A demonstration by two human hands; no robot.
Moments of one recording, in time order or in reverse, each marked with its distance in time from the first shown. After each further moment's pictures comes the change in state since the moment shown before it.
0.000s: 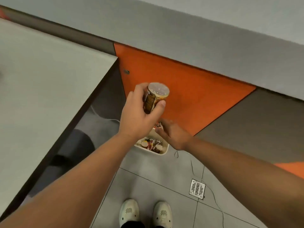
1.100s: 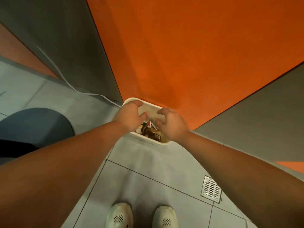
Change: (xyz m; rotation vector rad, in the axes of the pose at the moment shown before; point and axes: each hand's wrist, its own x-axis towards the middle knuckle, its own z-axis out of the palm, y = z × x) left_hand -0.020 -0.275 0.153 0.436 -0.463 -0.361; right_hand 0.086 0.135 0.165 0.025 0.145 0.245
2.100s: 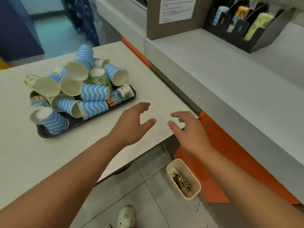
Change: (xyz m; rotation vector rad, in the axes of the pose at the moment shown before) left_hand -0.326 0.103 -0.446 -0.223 0.647 -0.156; right_hand -0.153 -0.425 -0.310 0.108 0.010 -0.632
